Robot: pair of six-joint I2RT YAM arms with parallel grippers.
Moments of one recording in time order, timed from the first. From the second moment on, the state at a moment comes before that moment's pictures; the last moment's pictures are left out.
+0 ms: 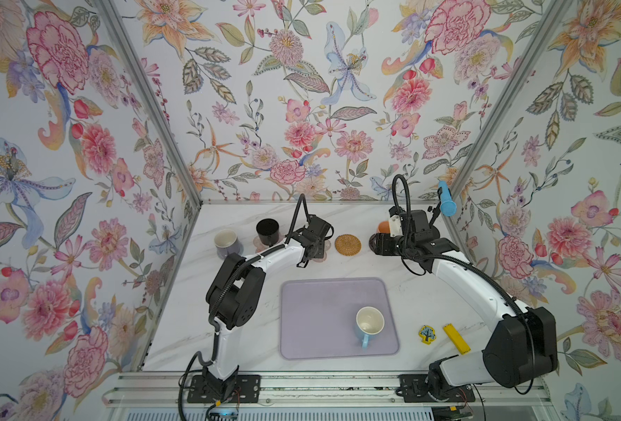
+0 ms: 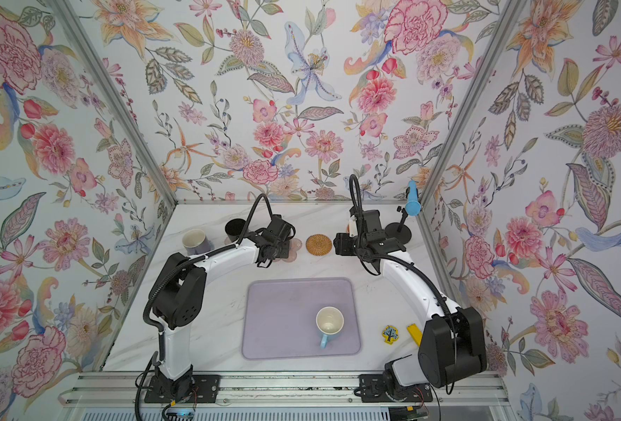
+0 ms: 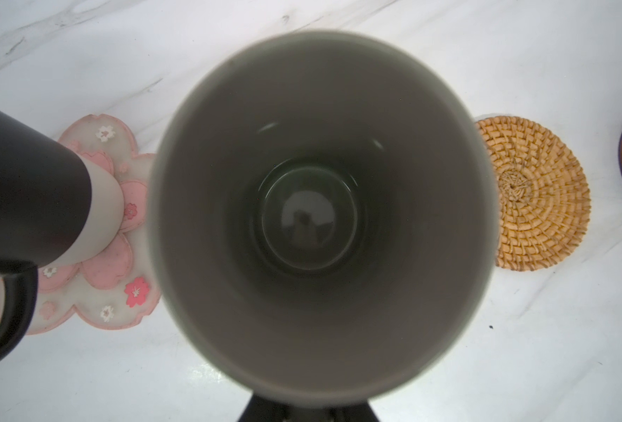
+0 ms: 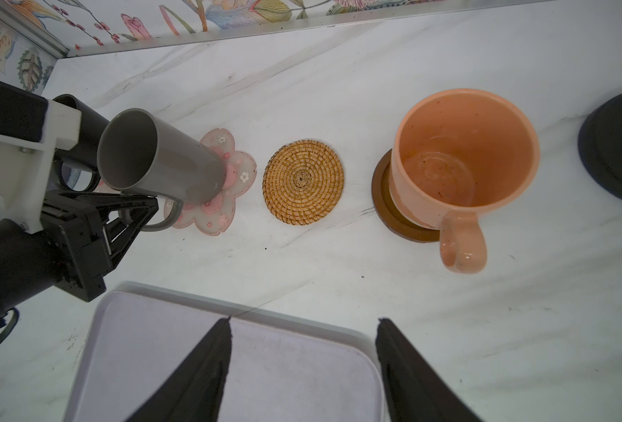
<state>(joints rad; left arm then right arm) -0.63 2.02 1.51 -0.46 -0.32 -0.44 0.32 1.44 1.16 -0.48 -0.12 0.26</state>
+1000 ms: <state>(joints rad) -0.62 2.03 1.58 -0.47 -0.30 -0.51 0.32 1.43 1.13 -0.48 -0.12 0.26</state>
